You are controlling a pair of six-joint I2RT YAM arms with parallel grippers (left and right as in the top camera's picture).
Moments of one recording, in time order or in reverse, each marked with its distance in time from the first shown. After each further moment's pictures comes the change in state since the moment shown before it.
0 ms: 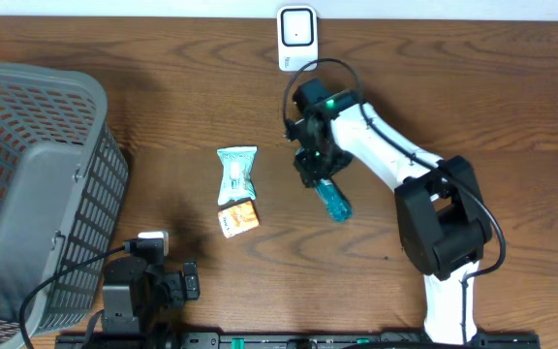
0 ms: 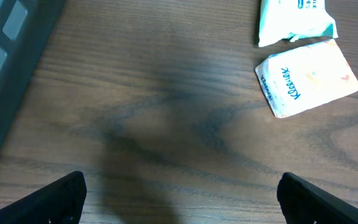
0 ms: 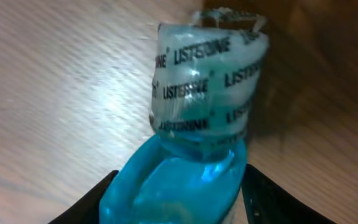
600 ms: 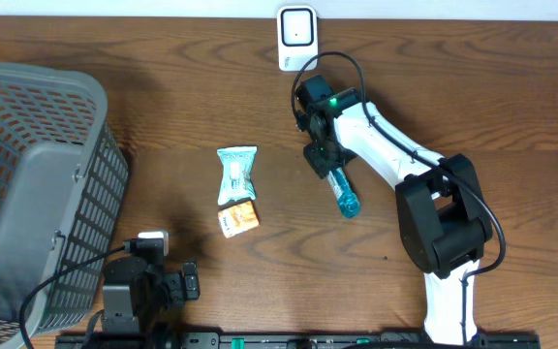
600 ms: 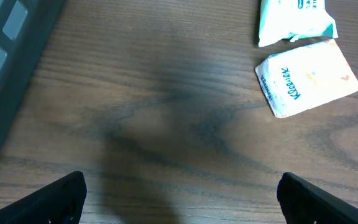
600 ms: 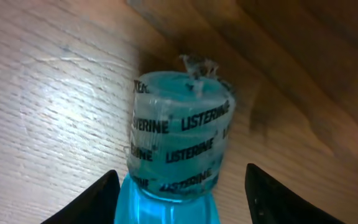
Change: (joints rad) left arm 0.000 0.000 0.000 0.000 0.000 0.000; right arm -0.011 0.006 0.000 0.065 0.219 0.053
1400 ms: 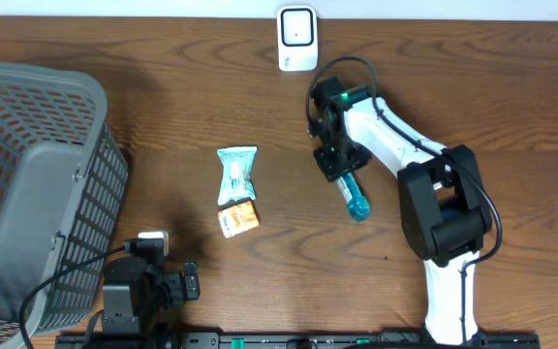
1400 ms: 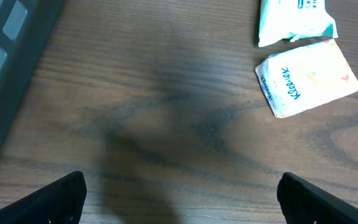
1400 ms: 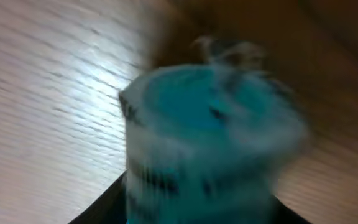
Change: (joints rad) left arm 0.000 0.000 0.000 0.000 0.000 0.000; right arm -0.066 0.059 0.008 -0.092 -0.110 0.018
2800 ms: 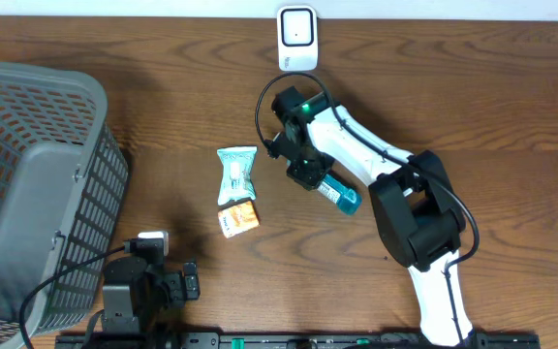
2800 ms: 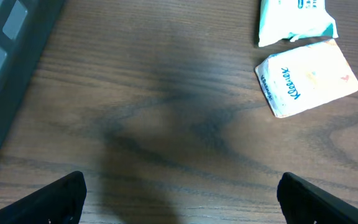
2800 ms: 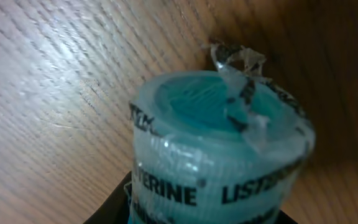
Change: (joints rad) left arm 0.000 0.000 0.000 0.000 0.000 0.000; right arm 0.151 0.047 0.089 -0.022 0.037 -0.379
